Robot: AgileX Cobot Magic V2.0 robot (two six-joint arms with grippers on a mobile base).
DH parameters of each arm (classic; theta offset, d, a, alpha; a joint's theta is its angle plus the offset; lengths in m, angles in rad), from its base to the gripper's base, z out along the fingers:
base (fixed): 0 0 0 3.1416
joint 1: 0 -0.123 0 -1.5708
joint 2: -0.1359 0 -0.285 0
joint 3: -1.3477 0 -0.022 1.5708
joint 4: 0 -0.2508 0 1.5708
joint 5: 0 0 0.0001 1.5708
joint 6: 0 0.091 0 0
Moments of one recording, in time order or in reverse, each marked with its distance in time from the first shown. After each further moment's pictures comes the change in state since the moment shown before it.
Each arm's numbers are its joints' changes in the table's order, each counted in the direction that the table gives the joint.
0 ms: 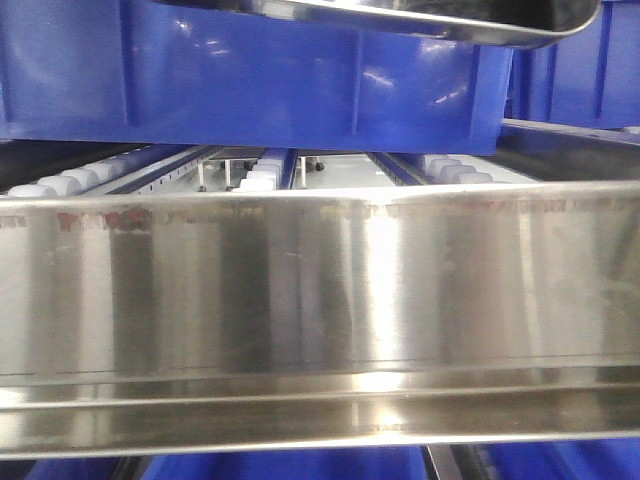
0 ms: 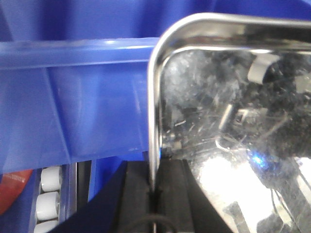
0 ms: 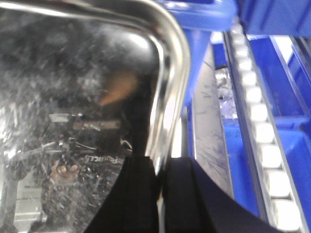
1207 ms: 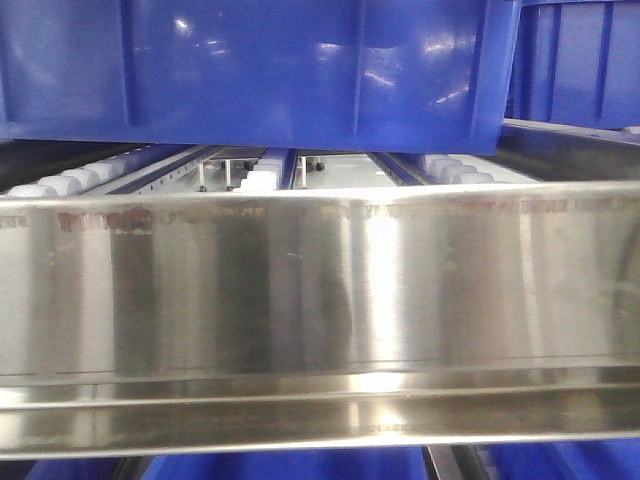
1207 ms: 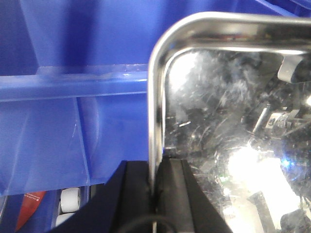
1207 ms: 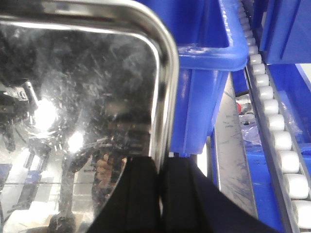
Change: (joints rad) left arm 0.002 0.006 0.002 -0.110 0.011 -0.079; right arm 0.002 0.031 0.000 0.025 -0.111 0.045
